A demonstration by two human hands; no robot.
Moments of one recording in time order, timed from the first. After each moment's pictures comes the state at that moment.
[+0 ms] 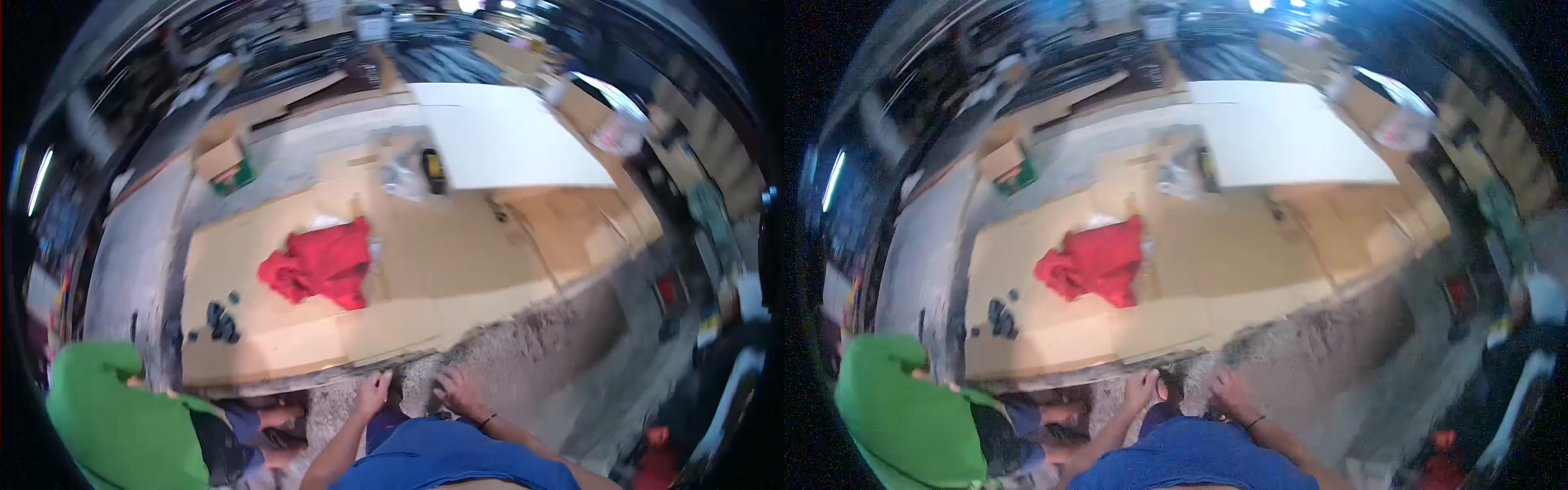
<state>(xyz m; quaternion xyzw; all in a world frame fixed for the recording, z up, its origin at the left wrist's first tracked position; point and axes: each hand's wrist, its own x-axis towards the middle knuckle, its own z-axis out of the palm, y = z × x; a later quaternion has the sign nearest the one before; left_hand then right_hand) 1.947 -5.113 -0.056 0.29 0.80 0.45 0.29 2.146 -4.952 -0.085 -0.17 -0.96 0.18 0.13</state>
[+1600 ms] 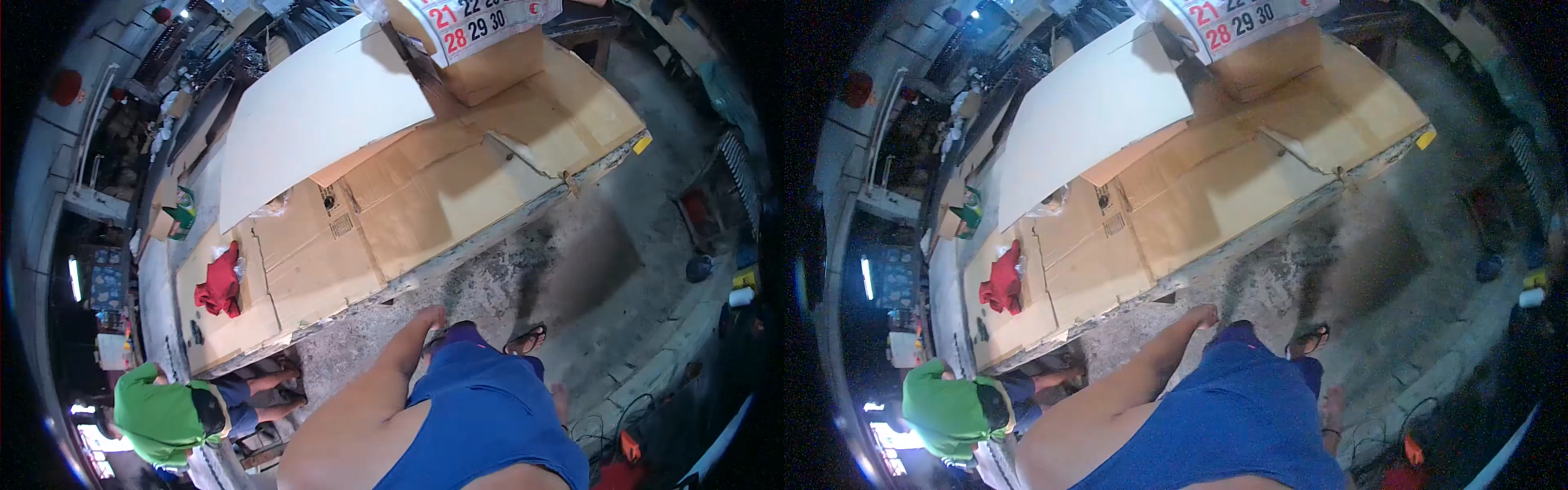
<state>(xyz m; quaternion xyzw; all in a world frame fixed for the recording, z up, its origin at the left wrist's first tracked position) 2.286 -4.596 -0.202 0.53 0.69 -0.16 0.46 2.774 -4.636 -0.171 -0.74 -0.36 0.57 0.03</state>
